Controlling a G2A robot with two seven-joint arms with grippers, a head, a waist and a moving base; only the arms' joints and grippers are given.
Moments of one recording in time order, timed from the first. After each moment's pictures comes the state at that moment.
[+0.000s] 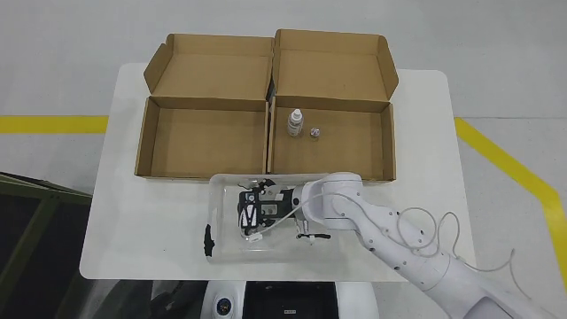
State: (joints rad) left arm -0.36 -0.19 -0.39 -1.44 1.98 -0.36 0.13; right arm -0.90 -1.23 0.62 -1.64 -1.30 -0.68 0.44
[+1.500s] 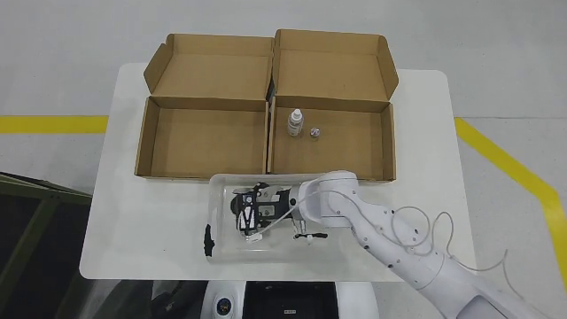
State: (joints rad) left arm -0.36 -0.19 -0.39 -1.44 1.98 -0.36 0.13; right arm -0.91 -1.27 0.64 -1.61 -1.31 -0.75 0.38
